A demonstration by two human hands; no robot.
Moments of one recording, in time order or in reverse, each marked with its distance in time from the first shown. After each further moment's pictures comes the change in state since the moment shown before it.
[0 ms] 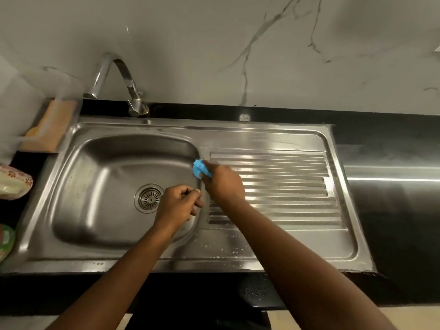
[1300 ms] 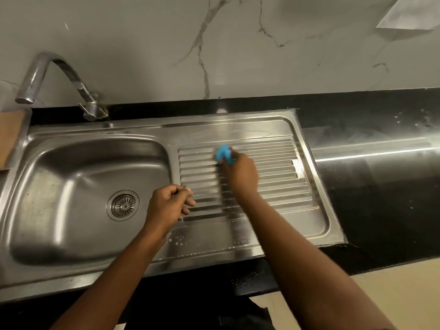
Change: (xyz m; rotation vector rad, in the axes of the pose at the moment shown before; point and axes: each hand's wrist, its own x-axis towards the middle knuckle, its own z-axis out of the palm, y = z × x) left_hand -0.008 0.004 0.046 -0.082 -0.087 0.000; right_hand -0.014 0.095 -0.045 0.316 0.251 0.383
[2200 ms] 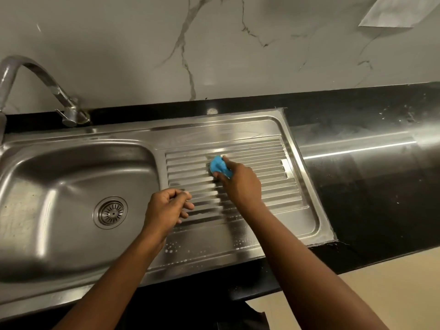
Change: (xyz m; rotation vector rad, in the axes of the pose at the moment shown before) left_hand 0.007 0.005 0.022 0.005 -0.061 -0.006; right_hand -0.014 0.022 -0.028 -0.253 -0.036 -0.094
